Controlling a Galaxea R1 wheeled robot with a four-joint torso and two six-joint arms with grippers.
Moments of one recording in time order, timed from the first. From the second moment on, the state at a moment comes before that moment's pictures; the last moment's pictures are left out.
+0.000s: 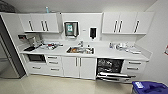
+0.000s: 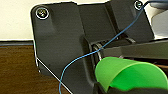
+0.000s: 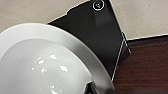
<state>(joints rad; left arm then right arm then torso) 1.51 3.06 -2.76 0.49 0.00 -0.40 -1.54 2.95 -2.66 -0.06 0.10 0.28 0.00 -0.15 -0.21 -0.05</state>
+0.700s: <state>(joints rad) 1.51 3.06 -2.77 0.49 0.00 -0.40 -1.54 2.94 -2.67 -0.06 0.10 0.28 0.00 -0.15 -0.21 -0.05</state>
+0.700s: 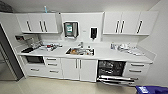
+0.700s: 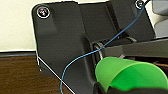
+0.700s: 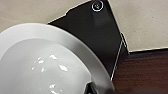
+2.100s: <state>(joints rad) 1.51 3.06 -2.77 0.49 0.00 -0.40 -1.54 2.95 -2.67 -0.09 0.10 0.28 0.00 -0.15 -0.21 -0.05</state>
